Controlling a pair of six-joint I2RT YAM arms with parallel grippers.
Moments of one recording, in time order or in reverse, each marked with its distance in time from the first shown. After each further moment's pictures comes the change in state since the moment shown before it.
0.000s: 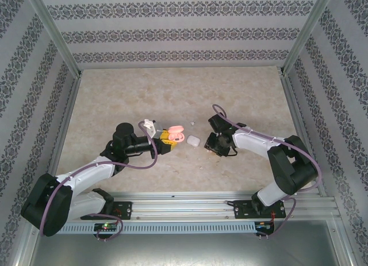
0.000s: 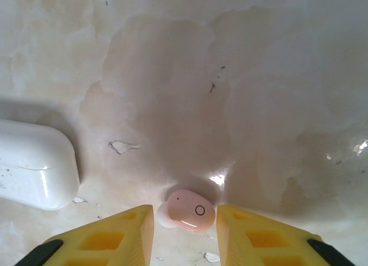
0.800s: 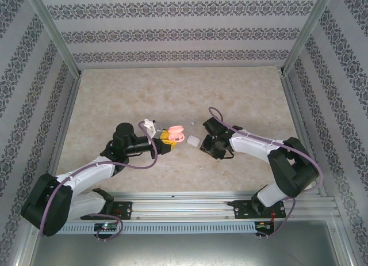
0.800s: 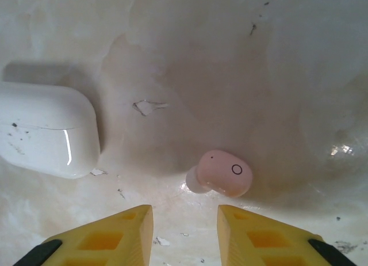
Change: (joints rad) left arm 0.000 0.000 -0.001 0.000 0.000 0.000; right arm 0.085 -0.015 -0.014 0.021 0.017 0.097
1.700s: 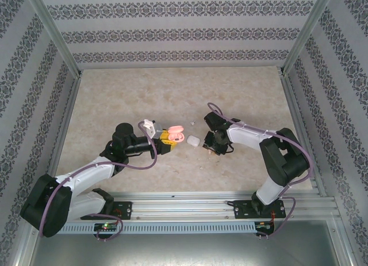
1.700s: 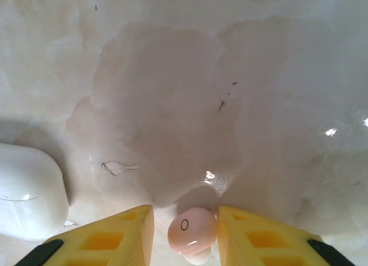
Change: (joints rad) left arm 0.000 -0.008 -0.001 -0.001 0.000 0.008; right arm -0.079 0.129 0.116 -0.102 0.003 -0.114
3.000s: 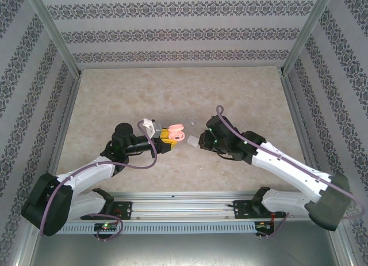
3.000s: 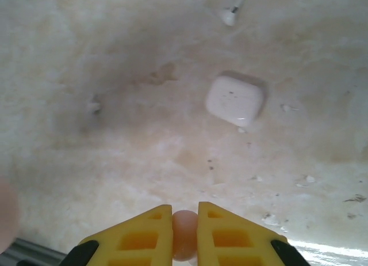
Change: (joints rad) left arm 0.000 0.014 -0.002 0.071 0.005 -0.032; right arm 0.309 -0.558 0.007 -0.049 0.200 -0.035
